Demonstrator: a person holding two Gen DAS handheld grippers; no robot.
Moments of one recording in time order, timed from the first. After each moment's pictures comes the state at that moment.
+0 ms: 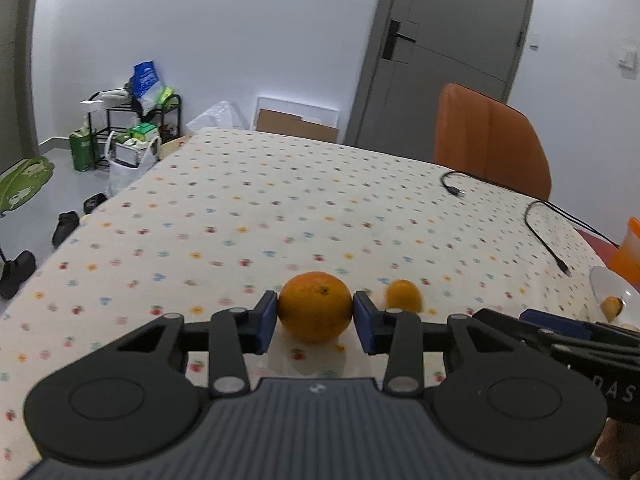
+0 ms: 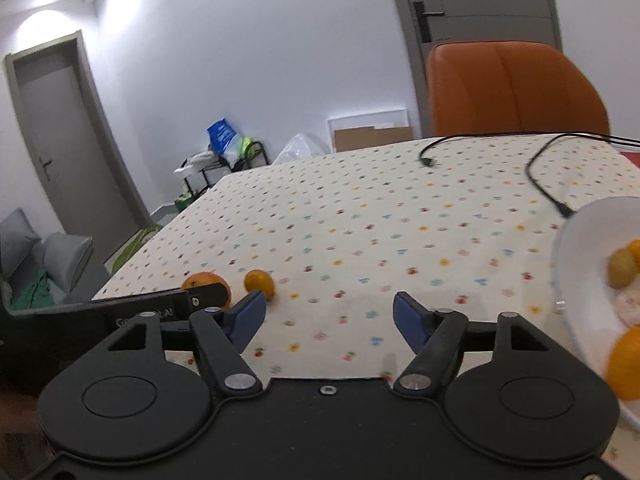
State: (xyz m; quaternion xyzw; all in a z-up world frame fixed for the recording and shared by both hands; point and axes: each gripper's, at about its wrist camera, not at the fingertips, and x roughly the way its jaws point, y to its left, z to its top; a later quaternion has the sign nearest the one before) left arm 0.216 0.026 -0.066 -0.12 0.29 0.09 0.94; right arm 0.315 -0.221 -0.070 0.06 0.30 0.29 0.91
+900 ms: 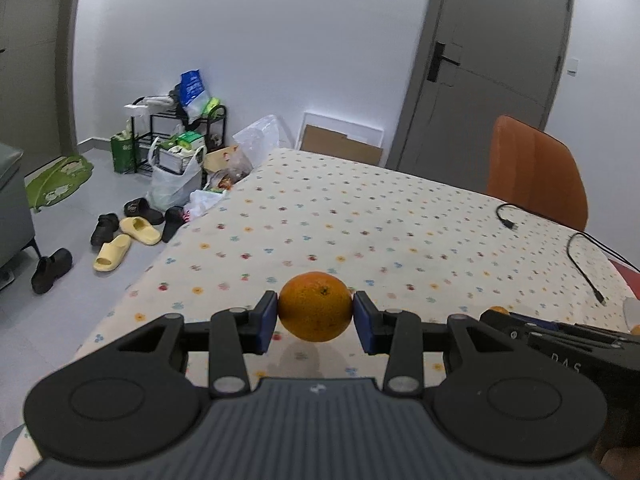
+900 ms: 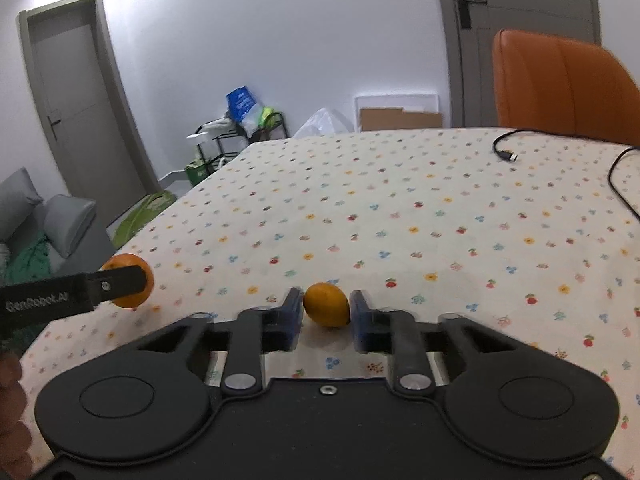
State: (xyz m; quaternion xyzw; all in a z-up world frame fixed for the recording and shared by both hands) left arm 0.192 0.075 -0.051 -0.13 0.28 0.14 0.94; right arm 0.340 -0.142 -0.080 0.02 0.32 0.32 0.89
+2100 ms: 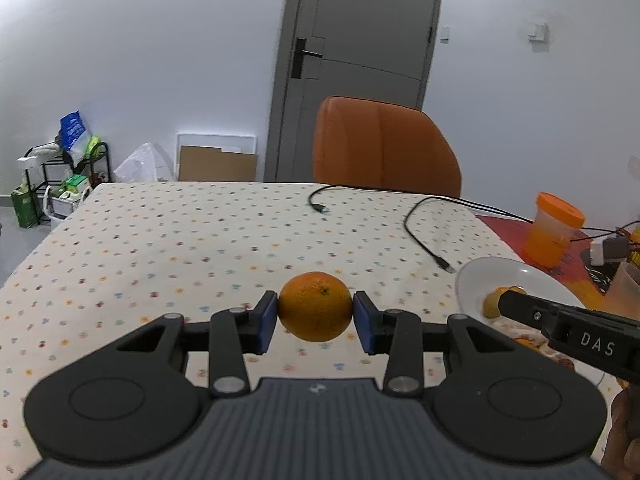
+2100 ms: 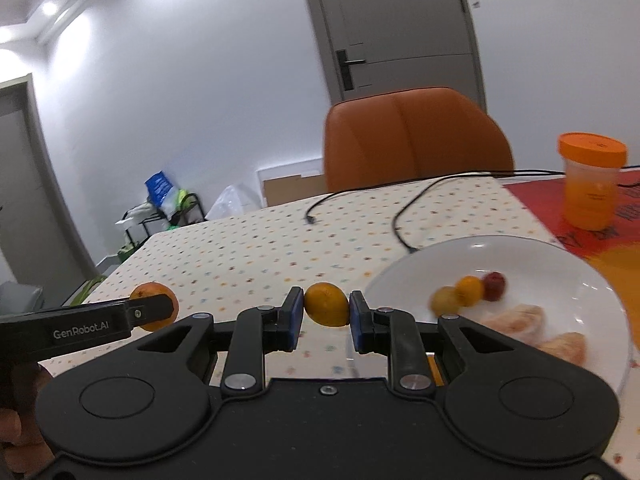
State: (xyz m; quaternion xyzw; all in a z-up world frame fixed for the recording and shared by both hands) left arm 0.219 -0.097 -0.025 -0.07 0.26 -0.01 0.96; right arm 0.303 -0.330 -0.046 0.09 0.25 0.18 0.95
